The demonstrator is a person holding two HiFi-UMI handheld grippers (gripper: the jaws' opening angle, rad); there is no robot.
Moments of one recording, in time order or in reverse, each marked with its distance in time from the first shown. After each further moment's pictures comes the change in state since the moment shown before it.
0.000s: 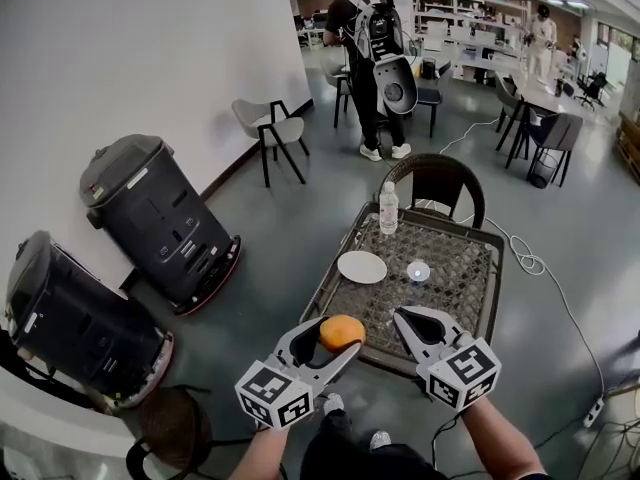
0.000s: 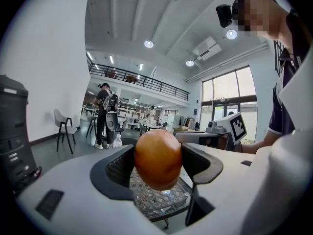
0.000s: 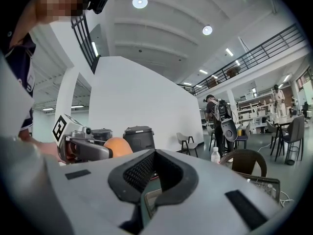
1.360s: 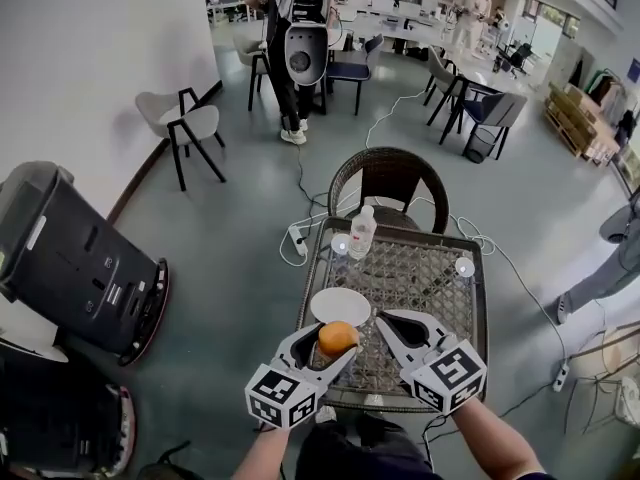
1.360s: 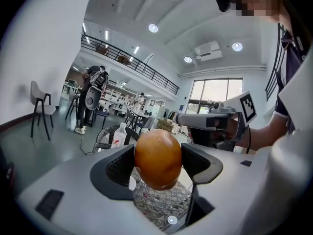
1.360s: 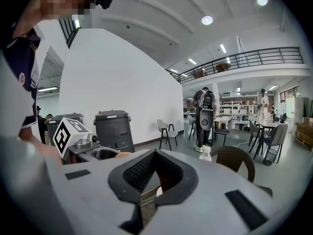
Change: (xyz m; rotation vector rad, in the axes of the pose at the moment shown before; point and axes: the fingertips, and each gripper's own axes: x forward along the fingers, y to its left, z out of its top) left arm 0.142 0.187 -0.021 -0.105 0.144 -0.259; right arm 0.184 -0.102 -0.003 -0.010 0.195 -0.240
